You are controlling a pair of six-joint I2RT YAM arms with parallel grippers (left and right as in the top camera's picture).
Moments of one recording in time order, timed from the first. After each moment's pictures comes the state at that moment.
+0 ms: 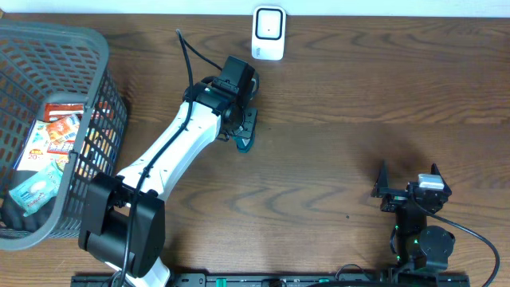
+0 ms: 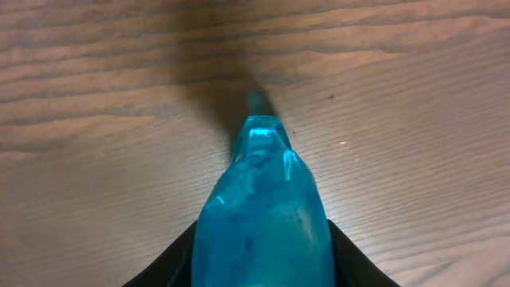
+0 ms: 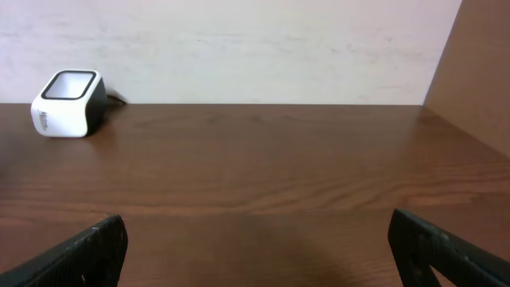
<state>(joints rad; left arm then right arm) -0.45 1.79 1.39 -0.83 0.05 -0.18 -0.11 0.01 0.01 -0.07 -0.01 -0.04</state>
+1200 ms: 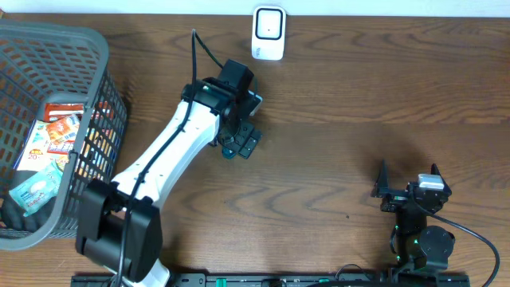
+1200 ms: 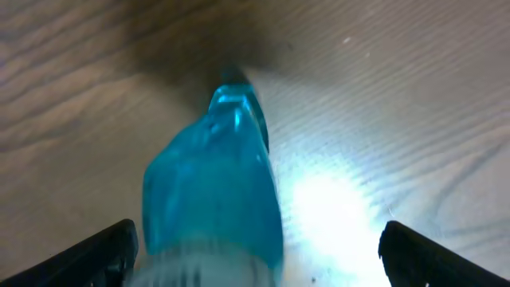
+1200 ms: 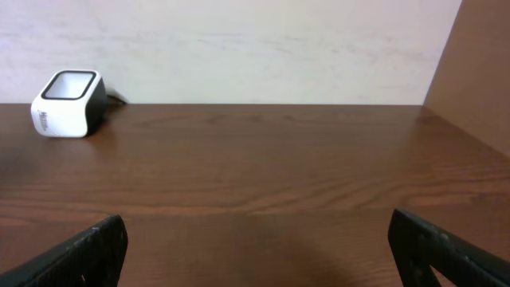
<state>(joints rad) -0.45 1.76 1.43 -1.04 0.04 0.12 -0.11 0.01 0.01 -0.07 -0.01 -0.04</state>
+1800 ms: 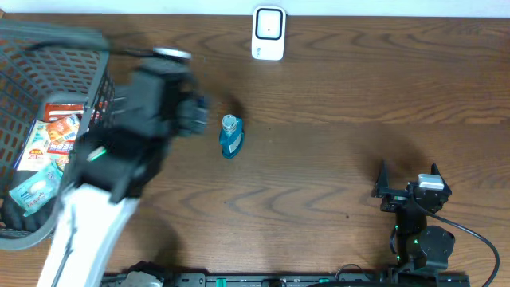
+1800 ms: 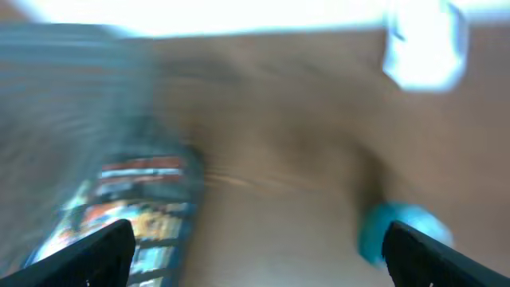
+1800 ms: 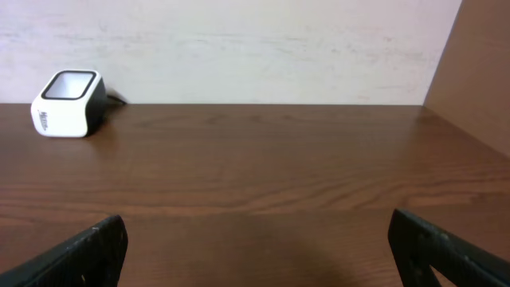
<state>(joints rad) -0.31 1.21 1.50 -1.04 -0.39 -0.18 -0.11 0.01 0.01 -0.07 -0.01 -0.04</state>
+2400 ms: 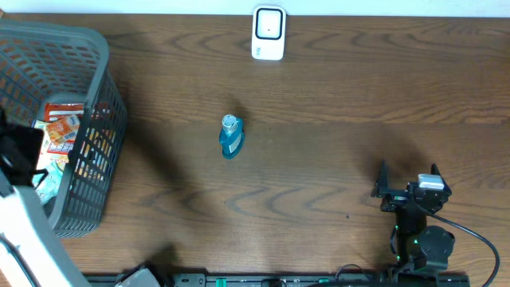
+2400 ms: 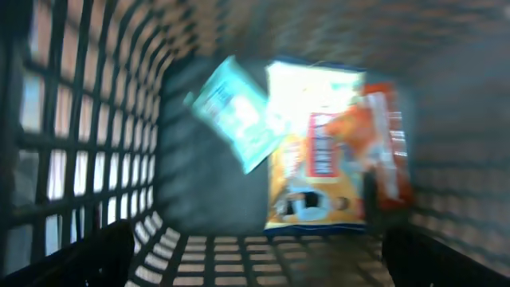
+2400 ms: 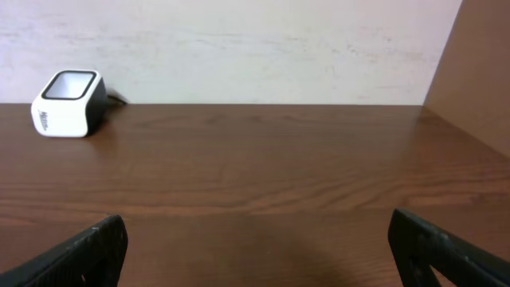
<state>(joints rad) 0.63 1.27 1.48 -1.29 -0.25 -0.84 -0.11 0.01 0.01 -0.07 -0.01 -0.04</state>
